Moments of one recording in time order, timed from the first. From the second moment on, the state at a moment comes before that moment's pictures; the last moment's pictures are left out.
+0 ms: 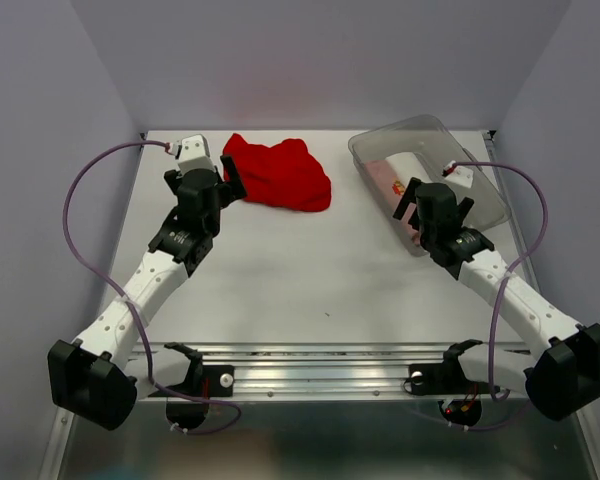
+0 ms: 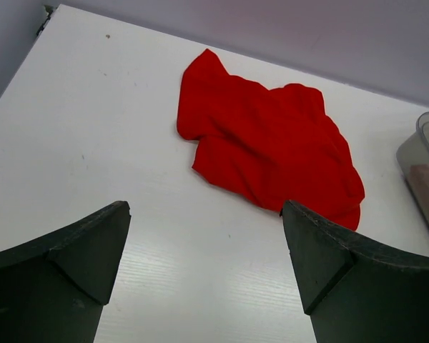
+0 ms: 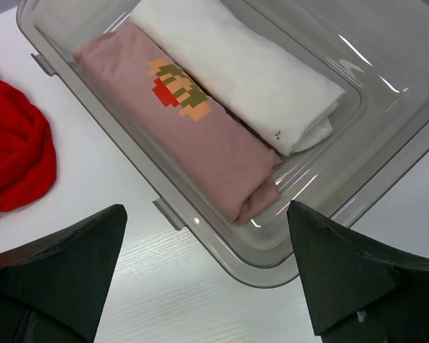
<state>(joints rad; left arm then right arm) -0.40 1.11 0.97 -0.11 -0.49 -0.34 0.41 1.15 0.90 -0.29 0.62 0.52</state>
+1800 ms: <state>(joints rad) -0.26 1.67 1.35 -0.35 -0.07 -0.44 0.37 1.85 1.39 -0.37 0.32 0.31</state>
